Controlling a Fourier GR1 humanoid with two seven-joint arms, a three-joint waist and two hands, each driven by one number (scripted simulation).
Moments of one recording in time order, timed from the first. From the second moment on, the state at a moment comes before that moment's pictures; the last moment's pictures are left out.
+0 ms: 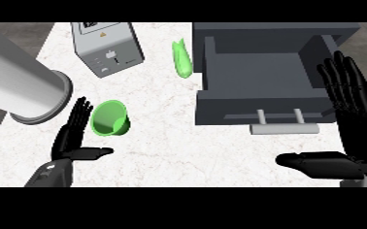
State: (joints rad) left arm -0.41 0.27 0.27 -0.29 0.00 -0.26 -0.93; right arm -0.05 -0.14 -0.10 -1.97 0.00 0.16 -0.02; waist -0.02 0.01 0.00
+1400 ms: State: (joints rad) left arm -0.53 0.20 0.28 -0.21 0.01 -0.36 -0.95; right arm -0.09 -0.14 -0.10 -1.94 -0.01 0.17 0.00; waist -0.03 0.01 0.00
